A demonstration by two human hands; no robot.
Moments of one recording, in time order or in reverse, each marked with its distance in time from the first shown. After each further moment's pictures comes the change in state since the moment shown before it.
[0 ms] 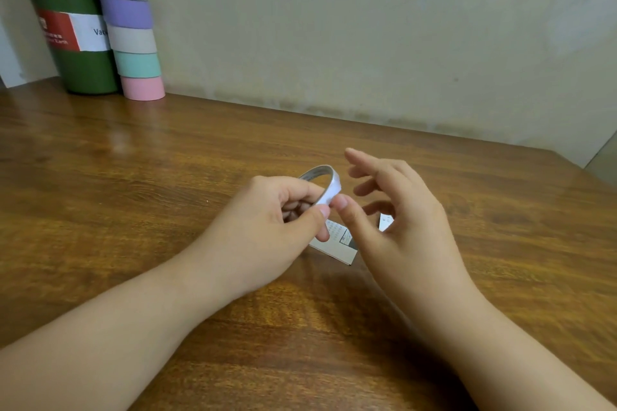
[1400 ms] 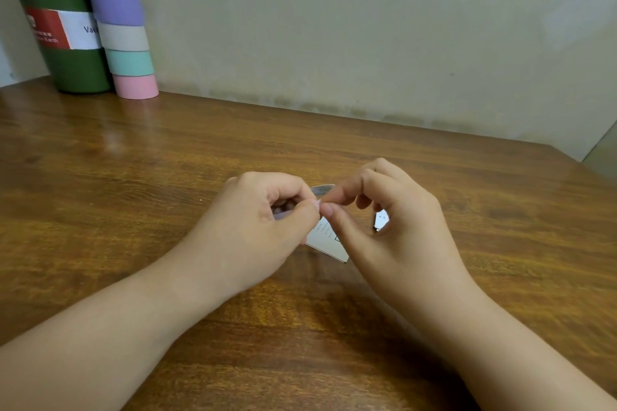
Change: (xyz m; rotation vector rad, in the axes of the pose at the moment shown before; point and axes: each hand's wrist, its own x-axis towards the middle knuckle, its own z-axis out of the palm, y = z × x) left_hand 0.000 -0.001 0.000 0.189 0.115 0.119; right_hand 0.001 -0.002 -0.003 -0.083 -0.011 -0.175
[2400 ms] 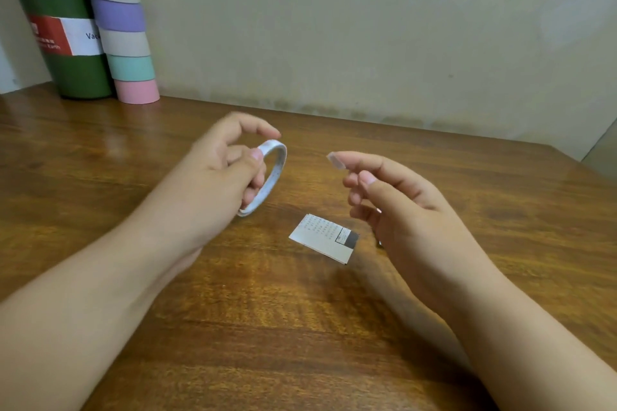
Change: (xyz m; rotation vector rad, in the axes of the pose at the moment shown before) left_hand 0.020 -0.011 -0.027 -0.266 0.109 -0.176; right_hand 0.008 0.006 -0.011 0.727 -0.148 0.494
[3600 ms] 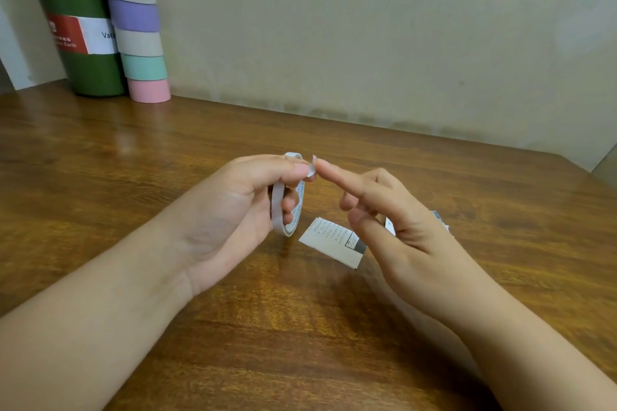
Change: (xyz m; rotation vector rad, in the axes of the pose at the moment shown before) left_hand -0.003 0.001 0.004 -0.511 -0.284 -0.230; right_hand -0.003 0.005 0.000 -0.552 -0.229 -0.304
